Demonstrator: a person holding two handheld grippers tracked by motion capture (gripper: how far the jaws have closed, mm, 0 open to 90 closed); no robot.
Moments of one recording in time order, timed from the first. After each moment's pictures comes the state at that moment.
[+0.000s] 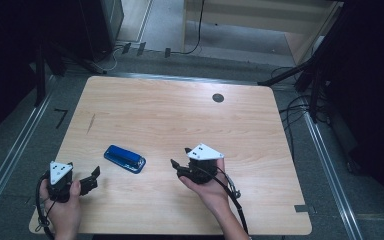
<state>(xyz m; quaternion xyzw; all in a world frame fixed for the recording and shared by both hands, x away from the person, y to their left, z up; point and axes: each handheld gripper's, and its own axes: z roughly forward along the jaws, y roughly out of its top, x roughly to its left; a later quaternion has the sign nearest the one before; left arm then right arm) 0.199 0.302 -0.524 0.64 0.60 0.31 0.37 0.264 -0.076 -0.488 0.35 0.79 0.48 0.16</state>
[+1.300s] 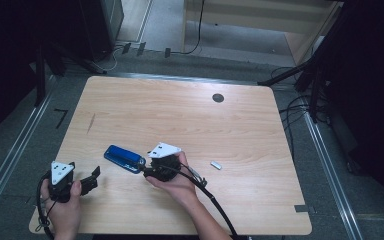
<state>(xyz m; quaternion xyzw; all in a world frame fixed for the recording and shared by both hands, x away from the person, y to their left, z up) 0.199 0.300 -0.524 0.65 0.59 0.31 0.37 0.282 0.017 -0.512 0.27 0.83 0.48 0.10</state>
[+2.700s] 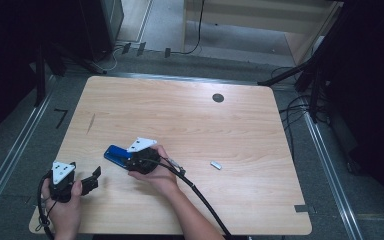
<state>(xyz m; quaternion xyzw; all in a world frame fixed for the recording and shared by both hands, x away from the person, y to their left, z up) 0.200 0.299 -0.524 0.65 0.59 0.31 0.36 0.309 0.076 -0.530 0.24 0.85 0.47 0.08</state>
